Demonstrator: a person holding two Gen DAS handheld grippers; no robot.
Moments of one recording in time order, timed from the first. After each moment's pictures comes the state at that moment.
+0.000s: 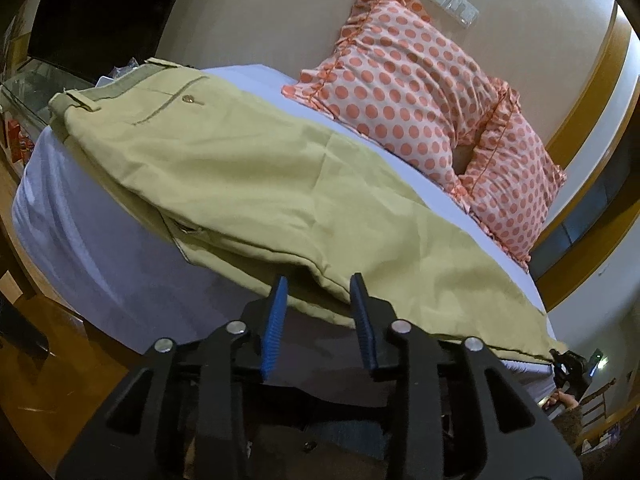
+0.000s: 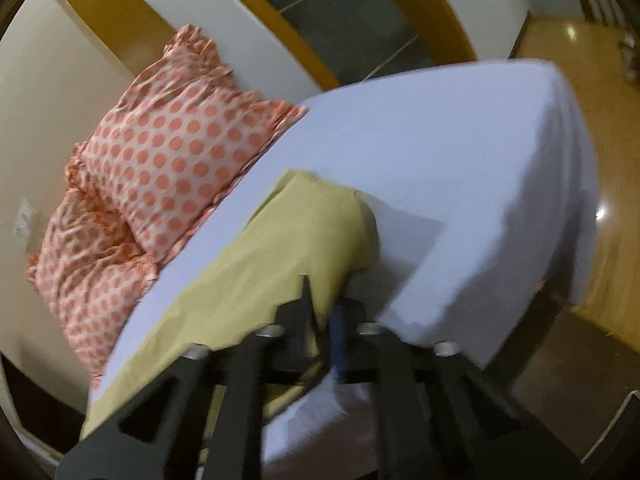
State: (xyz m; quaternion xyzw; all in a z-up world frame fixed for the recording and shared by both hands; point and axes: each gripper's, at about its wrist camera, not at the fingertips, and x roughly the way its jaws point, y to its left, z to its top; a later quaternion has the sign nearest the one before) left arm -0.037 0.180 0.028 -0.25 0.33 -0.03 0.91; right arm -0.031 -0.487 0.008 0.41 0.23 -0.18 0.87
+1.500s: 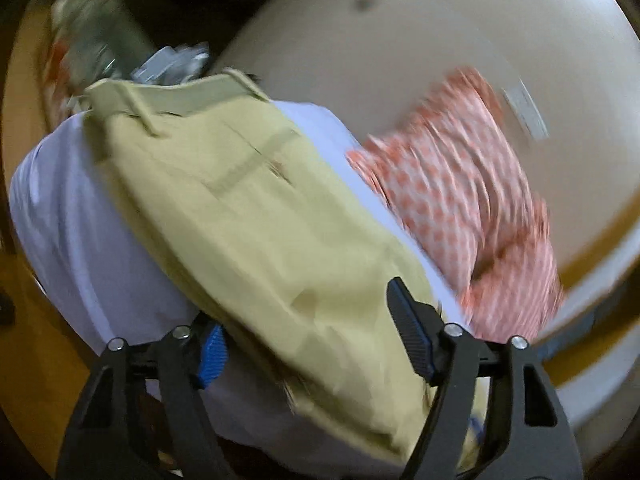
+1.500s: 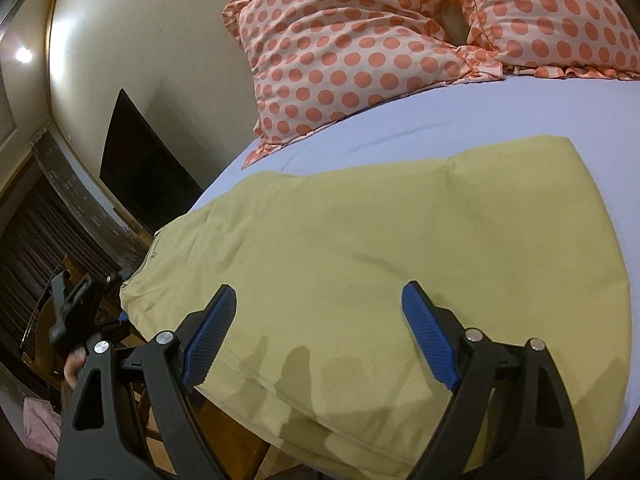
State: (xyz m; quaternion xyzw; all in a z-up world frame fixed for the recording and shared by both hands) left arm 0.008 0.284 0.015 -0.44 0.26 0.04 0.86; right arm 0.089 -0.152 0.049 0.20 0.37 0.25 0.87
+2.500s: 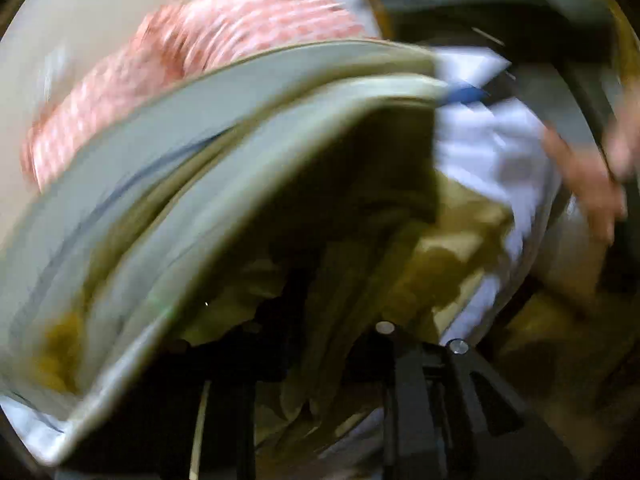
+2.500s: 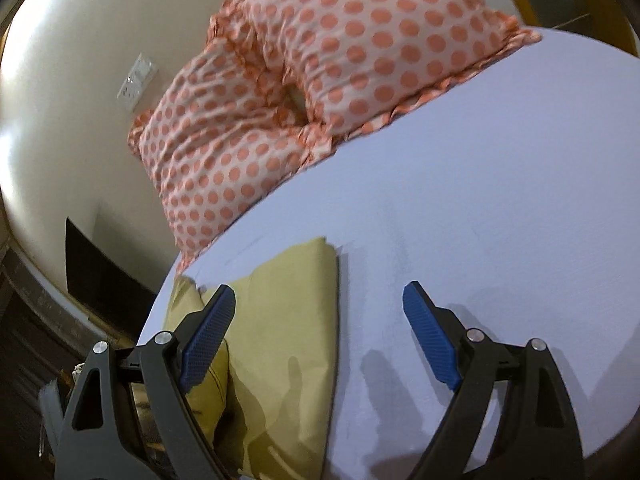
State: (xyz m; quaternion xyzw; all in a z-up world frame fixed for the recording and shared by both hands) left arm 0.007 -0.150 0.019 0.35 0.26 -0.22 0.87; right arm 0.088 -0.325 0.056 0.33 0.33 0.10 0.88
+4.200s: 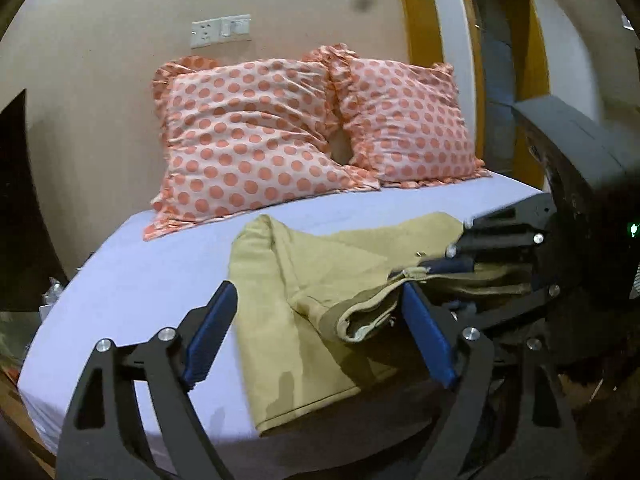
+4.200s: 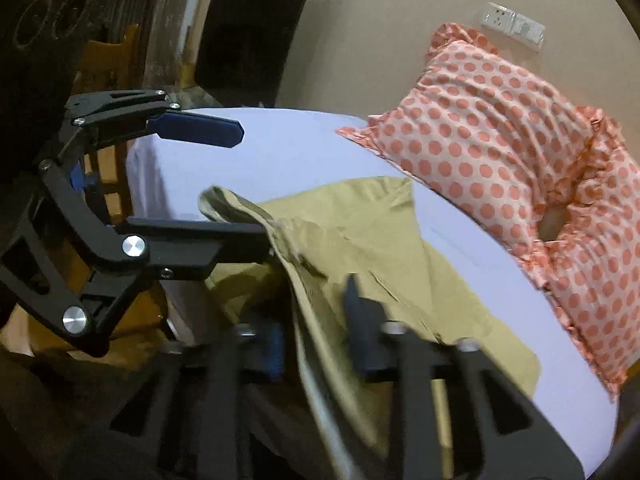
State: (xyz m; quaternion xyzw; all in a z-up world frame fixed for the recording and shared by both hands) left arm -0.031 0.032 0.086 0.07 0.20 -0.14 0.97; right arm 0.024 -0.059 0.097 -0.22 0.26 0.35 0.87
